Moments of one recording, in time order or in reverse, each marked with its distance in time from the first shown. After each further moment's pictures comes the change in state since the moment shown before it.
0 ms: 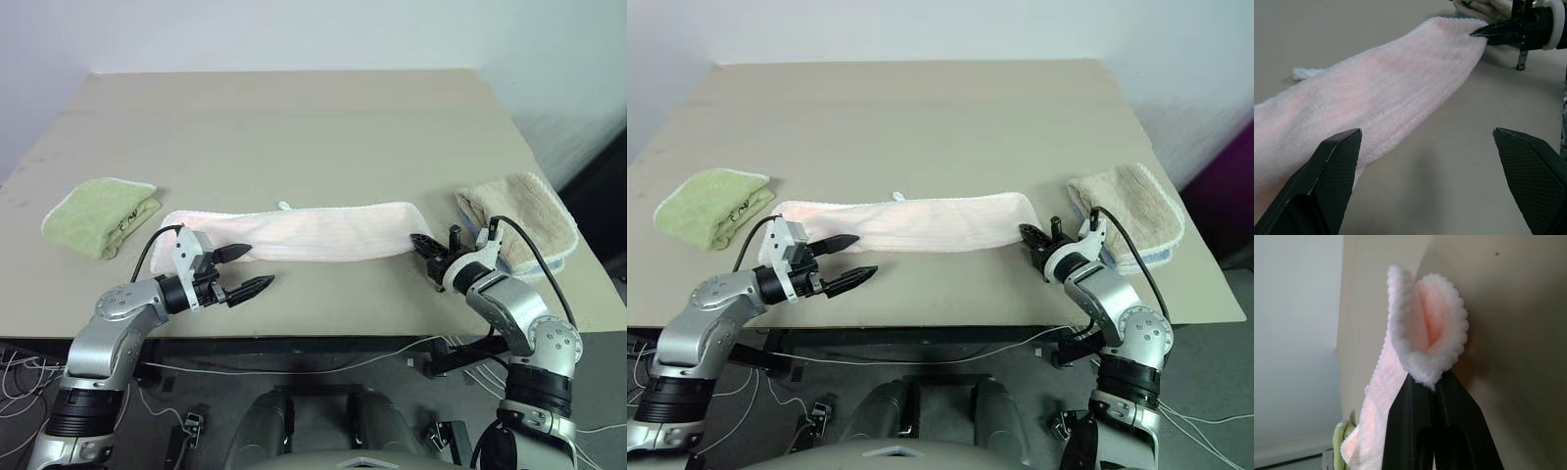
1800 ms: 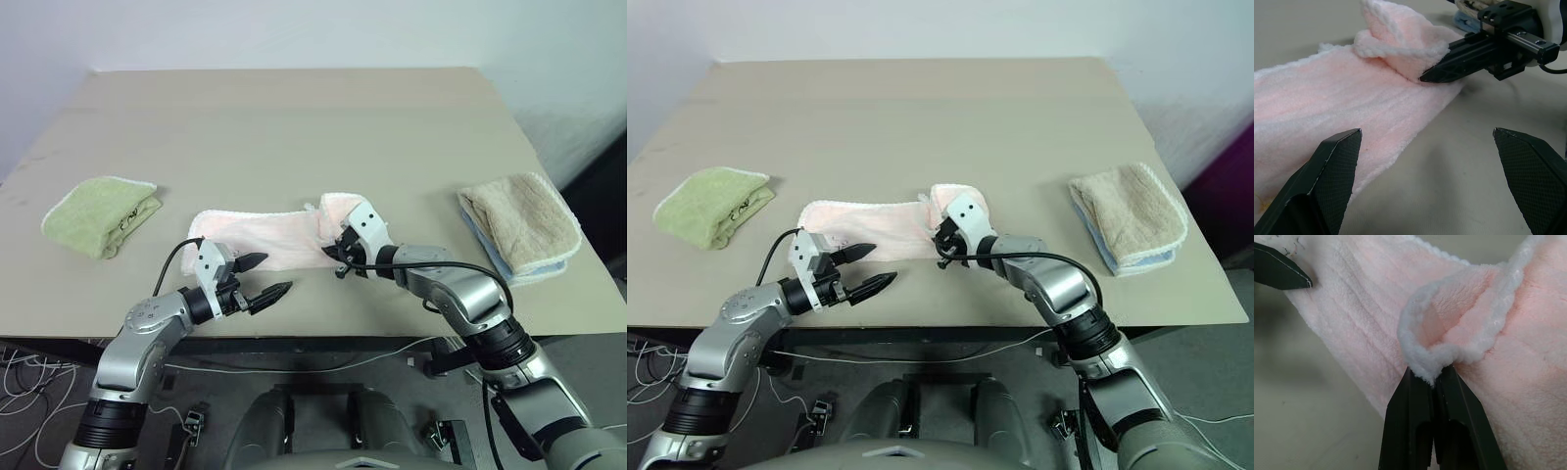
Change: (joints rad) left arm 0.043 -0.100 -0.061 -0.030 0.033 -0.012 0.095; right arm -0.264 -0.175 0.806 -0.119 -1.269 -0.111 0.919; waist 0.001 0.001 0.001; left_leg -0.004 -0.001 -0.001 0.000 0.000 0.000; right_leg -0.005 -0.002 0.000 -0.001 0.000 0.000
